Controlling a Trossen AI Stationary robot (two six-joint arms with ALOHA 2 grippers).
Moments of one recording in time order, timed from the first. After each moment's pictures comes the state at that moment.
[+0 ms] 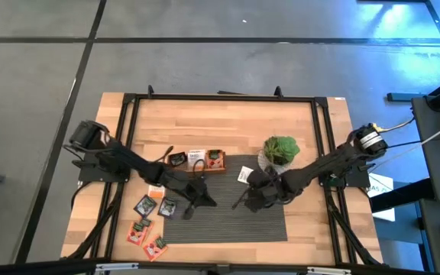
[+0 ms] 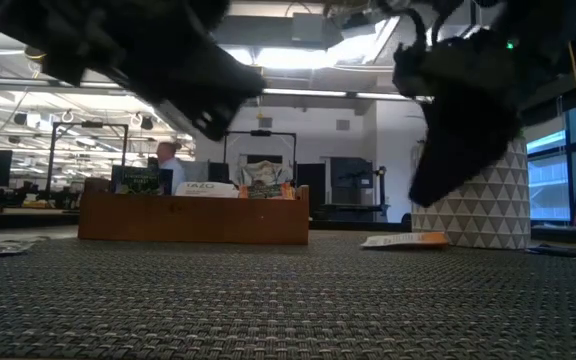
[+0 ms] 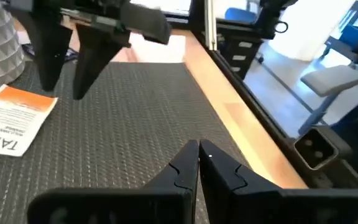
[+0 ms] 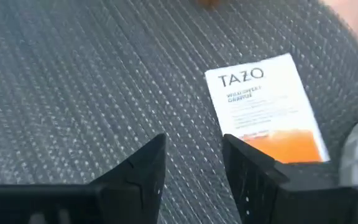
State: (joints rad) left arm -0.32 1.65 0.64 0.68 0.06 -0.22; right arm 0.42 1.66 0.93 -0.39 0.42 0.93
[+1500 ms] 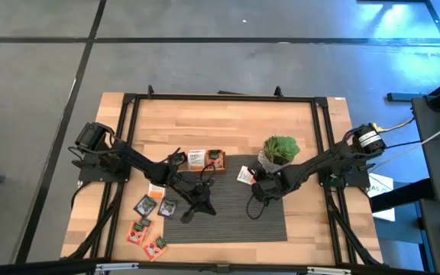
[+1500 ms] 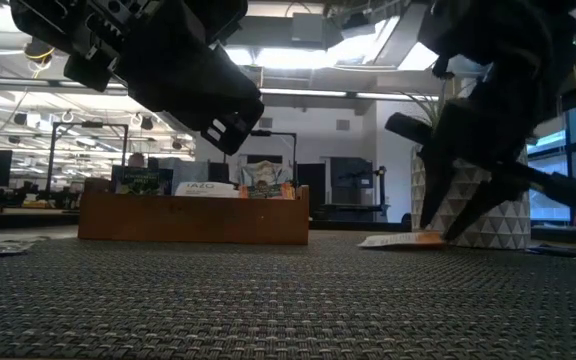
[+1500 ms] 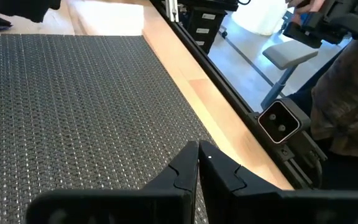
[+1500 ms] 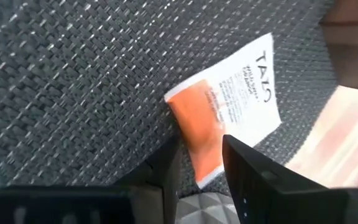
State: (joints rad) left arm -0.30 1.72 0.72 0.58 0.26 -0.20; right arm 0.35 1.67 0.83 -0.44 0.44 -0.58
